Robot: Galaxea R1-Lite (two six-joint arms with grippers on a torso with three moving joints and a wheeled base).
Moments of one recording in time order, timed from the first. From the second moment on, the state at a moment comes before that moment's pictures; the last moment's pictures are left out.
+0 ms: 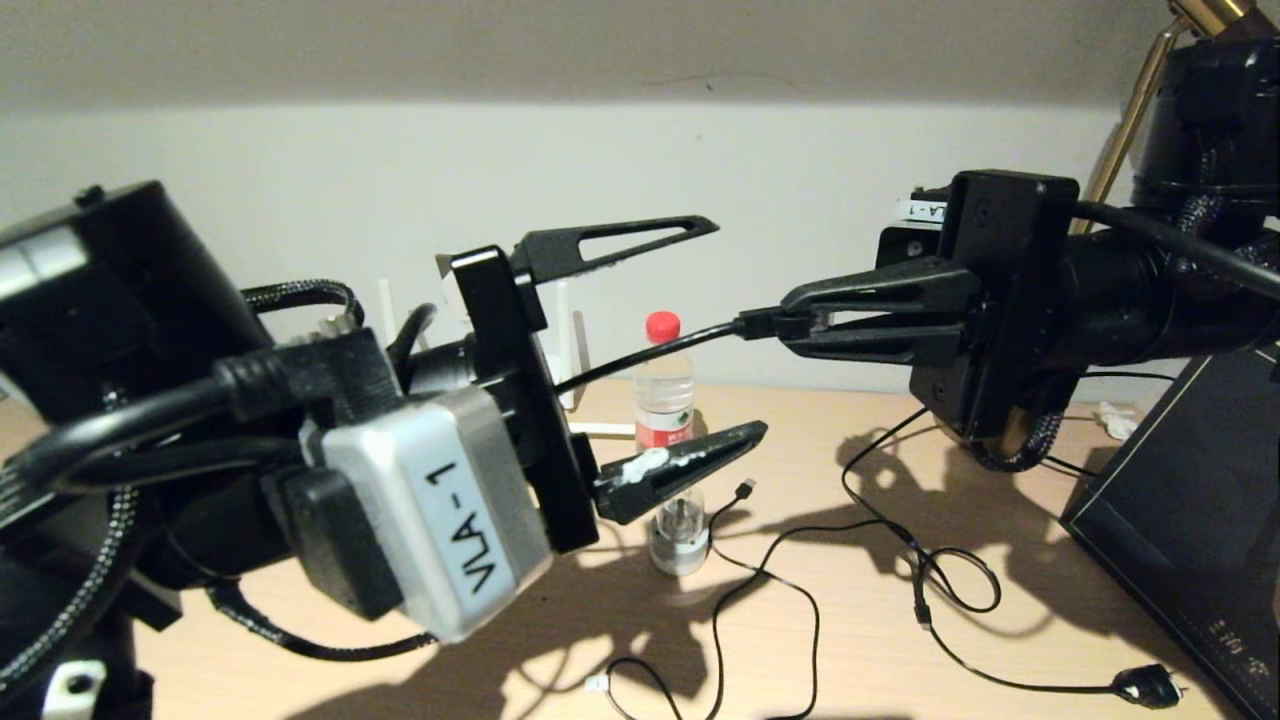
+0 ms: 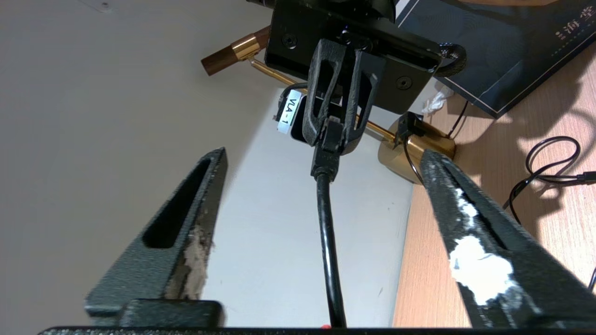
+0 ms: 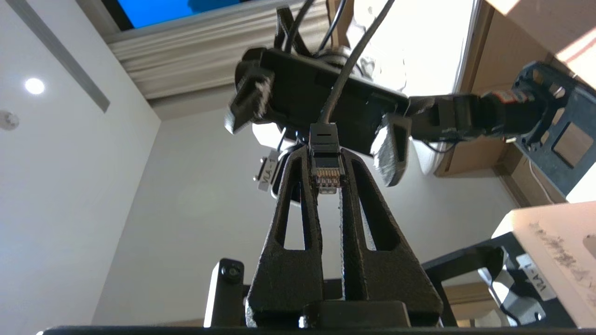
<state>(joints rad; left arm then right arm) -0.75 1.53 -0.81 -0.95 -0.52 1.14 0.47 1.58 -1.23 -0.27 1.15 1.52</state>
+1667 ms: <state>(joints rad) -0.75 1.58 -0.85 -0.96 -0.52 1.13 0.47 1.57 -1.21 -0.28 1.15 1.52</state>
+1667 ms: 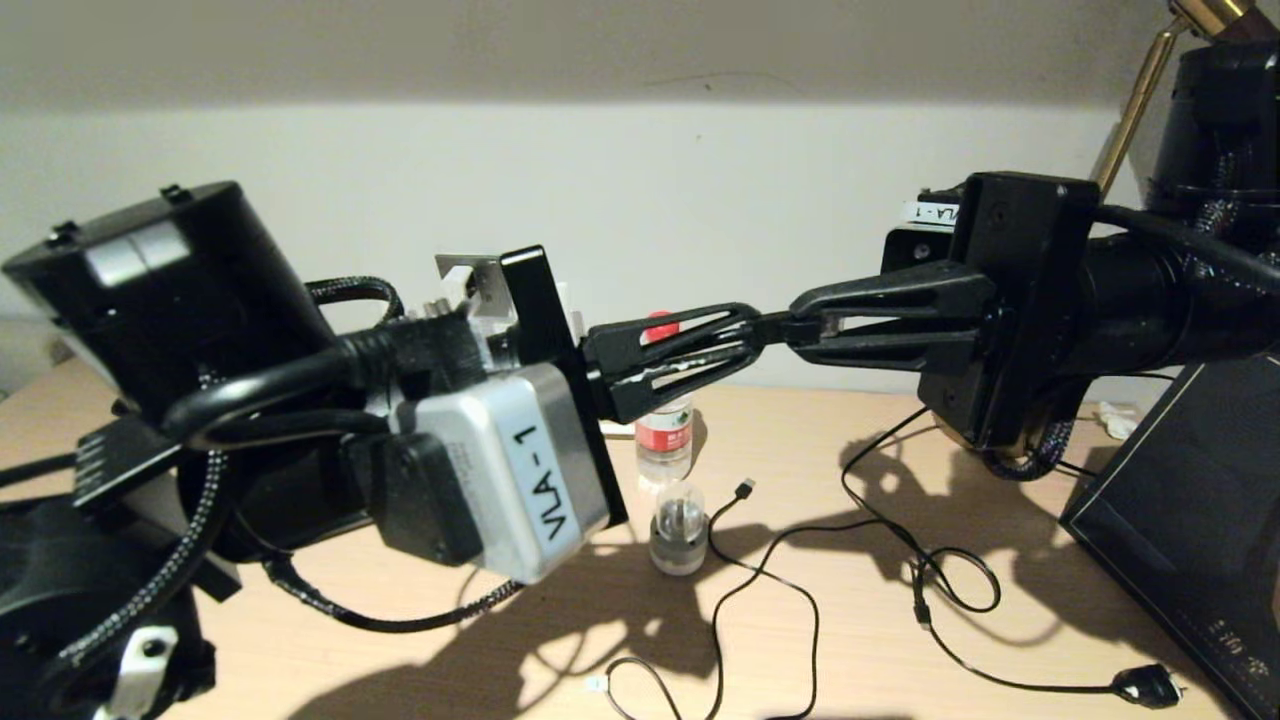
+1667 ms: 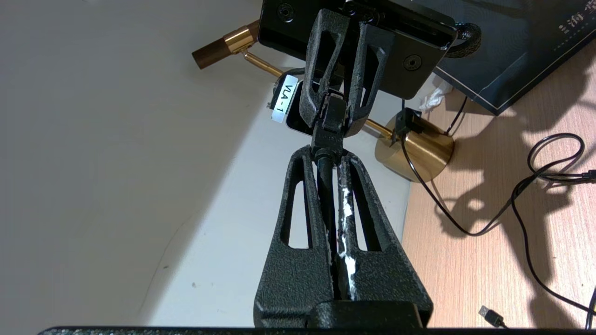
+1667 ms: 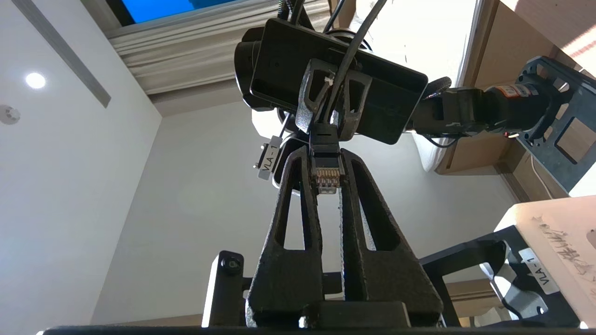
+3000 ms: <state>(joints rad) -0.75 1.56 -0.84 -0.97 -0.53 1.13 0.47 1.57 -1.21 -0.28 1.15 1.52</state>
